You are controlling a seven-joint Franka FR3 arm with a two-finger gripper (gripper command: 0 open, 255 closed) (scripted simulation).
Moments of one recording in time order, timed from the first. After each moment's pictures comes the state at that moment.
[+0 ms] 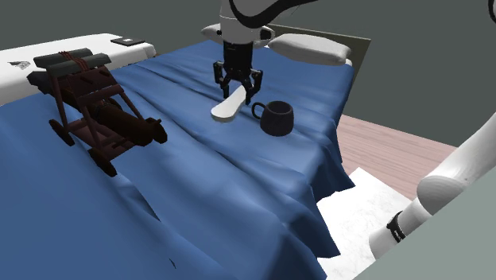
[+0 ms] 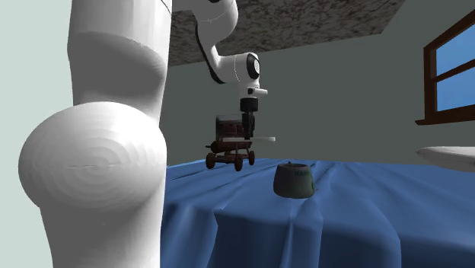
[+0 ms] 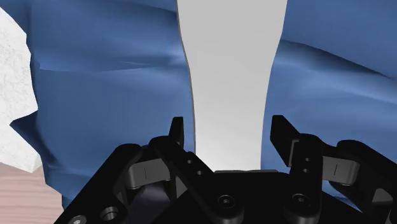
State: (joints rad) arm -0.32 0.07 0.72 -1.81 -0.04 1.87 1.50
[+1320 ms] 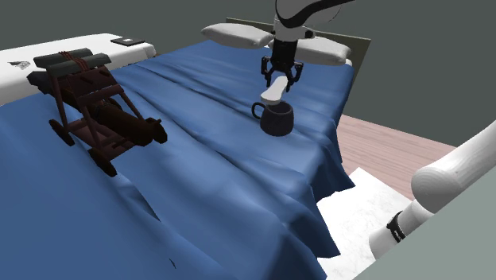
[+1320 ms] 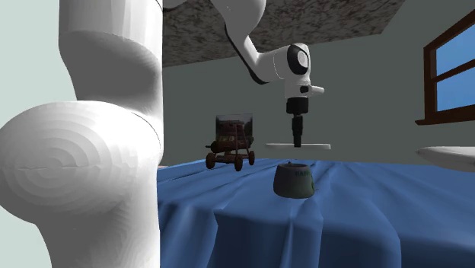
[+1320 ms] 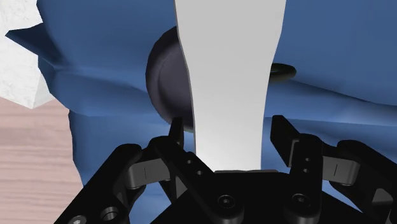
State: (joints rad) arm -0.52 0.01 0.54 -1.92 0.01 1.94 1.11
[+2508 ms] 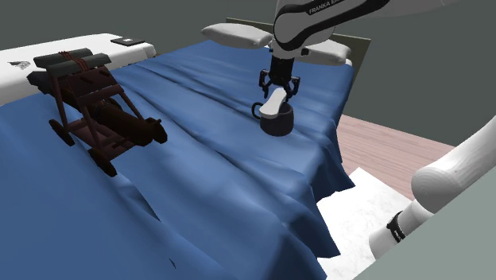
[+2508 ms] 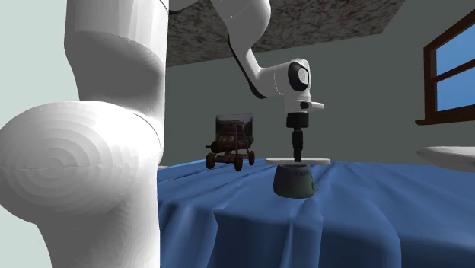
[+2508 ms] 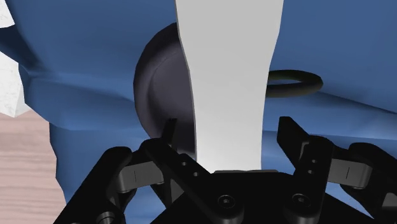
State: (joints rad) arm -0.51 0.05 0.54 -2.01 -0.01 2.07 1.12
